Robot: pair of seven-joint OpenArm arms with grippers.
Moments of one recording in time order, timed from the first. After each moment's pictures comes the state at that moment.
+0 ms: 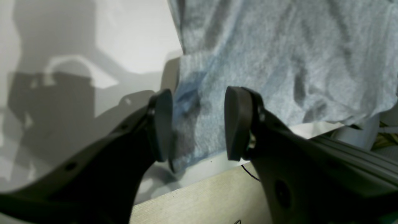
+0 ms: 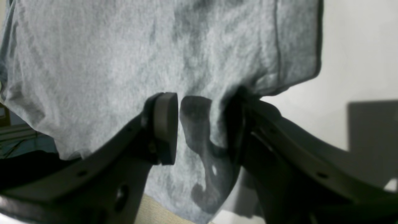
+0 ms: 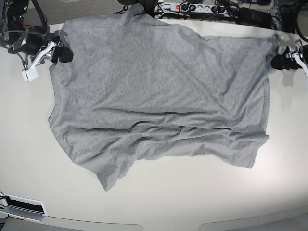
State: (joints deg) left arm 17.9 -39.4 -22.9 65.3 -61.9 -43.8 59.5; right arm -19.7 16.5 25.8 75.8 46.1 40.7 -59.2
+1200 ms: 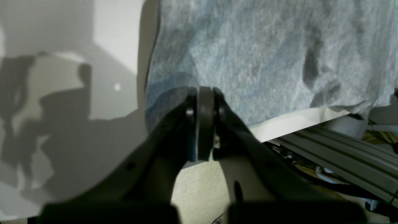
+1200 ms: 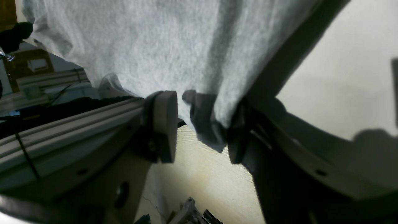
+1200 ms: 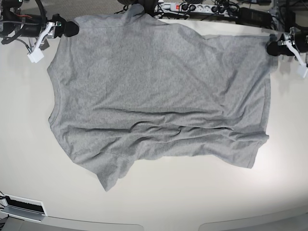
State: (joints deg) left arm 22.0 -37.0 -23.1 64.8 -61.6 -43.9 58.6; right arm -24.1 18.1 25.8 75.8 60.5 40.8 -79.5
